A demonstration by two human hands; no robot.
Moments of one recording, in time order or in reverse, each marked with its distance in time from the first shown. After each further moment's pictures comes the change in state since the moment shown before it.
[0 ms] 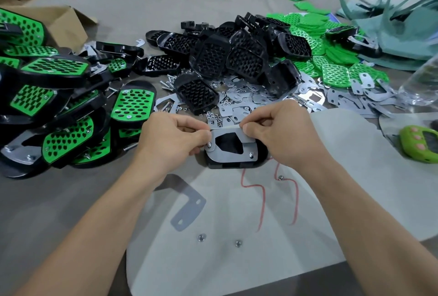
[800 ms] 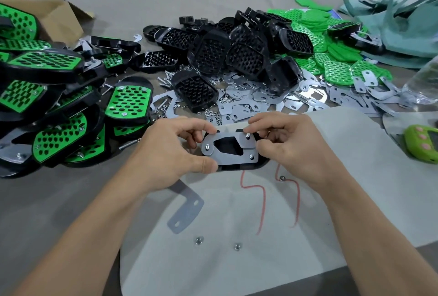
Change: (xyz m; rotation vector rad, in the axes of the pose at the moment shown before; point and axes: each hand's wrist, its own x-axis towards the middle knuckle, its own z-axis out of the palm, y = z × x) left_hand -0.013 -0.001 -0.010 0.134 -0.223 0.197; right_hand -0.017 0.028 -0.007 0.367 -0.117 -0.110
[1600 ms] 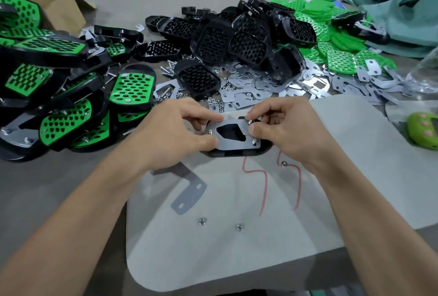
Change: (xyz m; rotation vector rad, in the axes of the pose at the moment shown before) left_hand 0.002 0.008 -0.005 0.163 -0.022 0.028; right_hand 0.006 -0.006 0.009 -0.101 0.030 0.097
